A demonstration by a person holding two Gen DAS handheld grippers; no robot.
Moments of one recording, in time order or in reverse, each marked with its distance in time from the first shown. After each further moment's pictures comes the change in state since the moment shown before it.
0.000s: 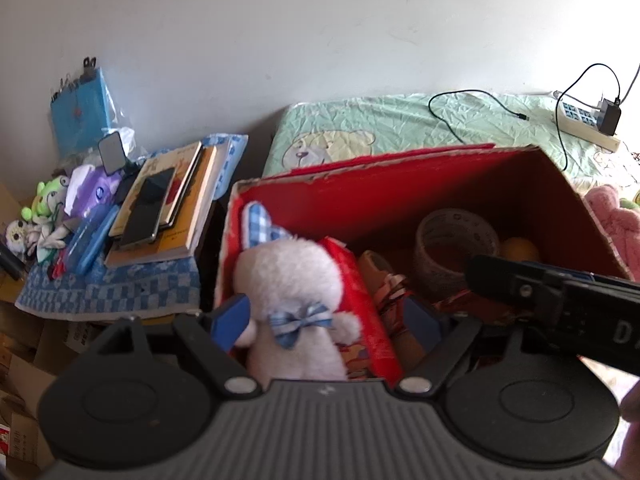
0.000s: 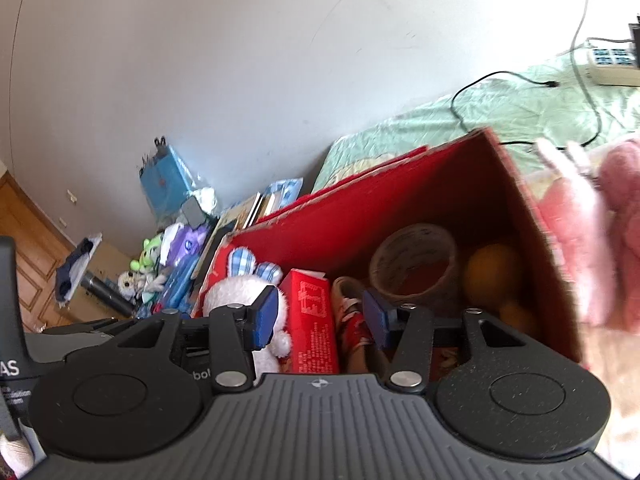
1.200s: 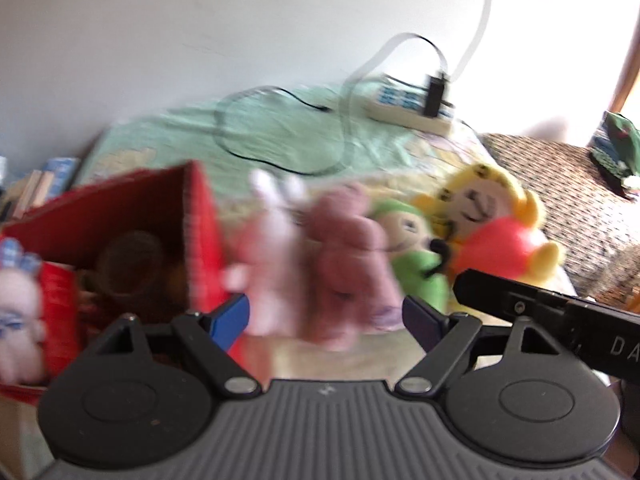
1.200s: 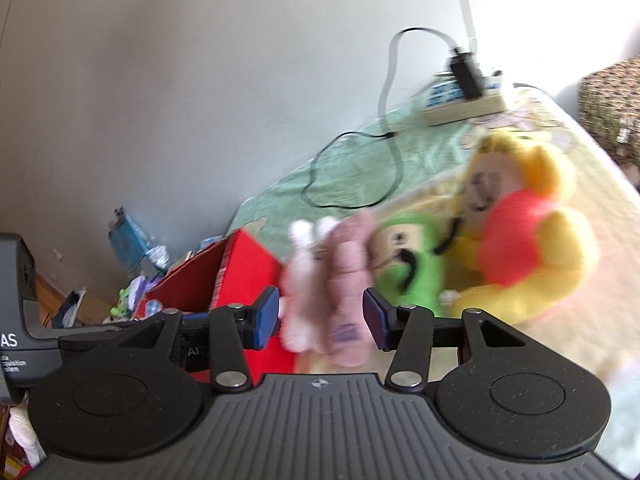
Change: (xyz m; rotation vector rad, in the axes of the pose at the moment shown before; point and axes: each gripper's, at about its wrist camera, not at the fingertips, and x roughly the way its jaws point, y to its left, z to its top) left arm -0.025 -0.259 0.016 0.062 0.049 -0.293; right arm -0.164 -0.207 0.041 0.123 -0.073 -0.077
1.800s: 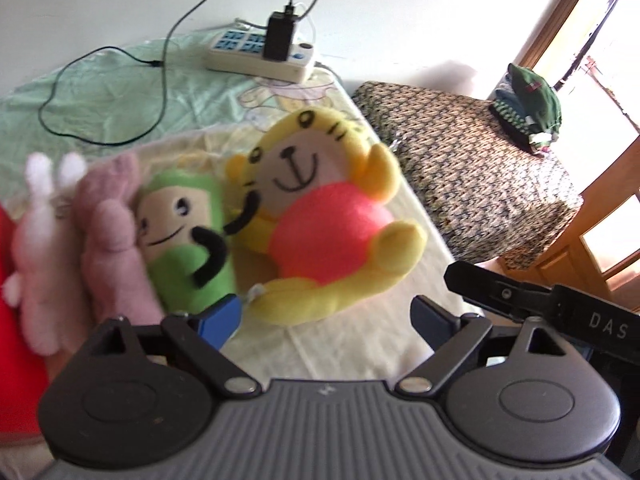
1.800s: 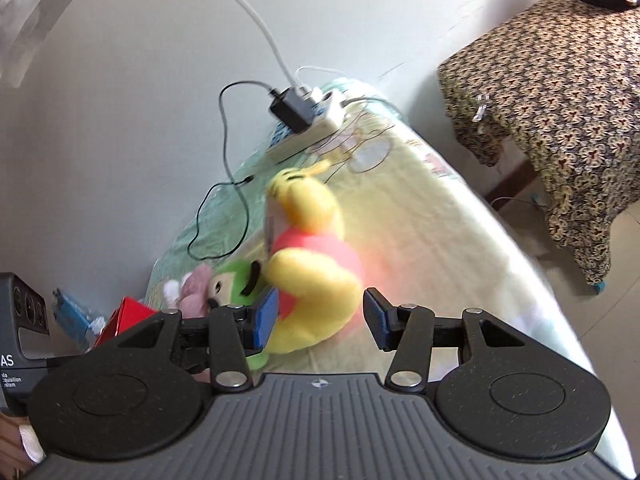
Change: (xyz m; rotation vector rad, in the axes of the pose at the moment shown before) left arm 0.070 -0.107 0.013 0.058 0.123 -0.321; right arm -0.051 -0.121 0.020 0.242 -0.091 -0.175
